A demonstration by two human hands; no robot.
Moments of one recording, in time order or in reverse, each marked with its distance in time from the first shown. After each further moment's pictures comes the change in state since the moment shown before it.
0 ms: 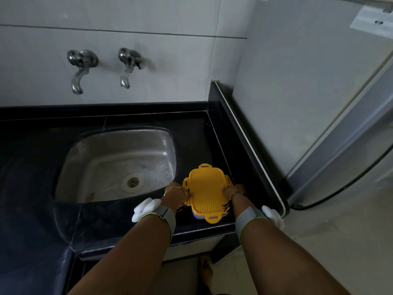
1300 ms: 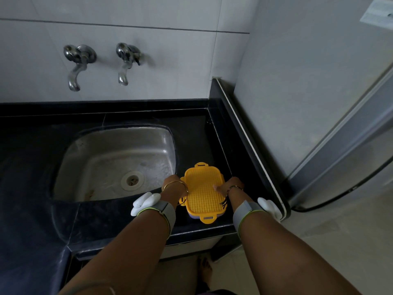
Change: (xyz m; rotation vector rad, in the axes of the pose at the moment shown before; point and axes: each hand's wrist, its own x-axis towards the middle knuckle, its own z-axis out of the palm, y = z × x) left_hand 0.019 0.015 -0.005 0.220 0.170 0.025; right_hand 0.001 -0.019 -0.004 -0.281 -0.040 -0.157
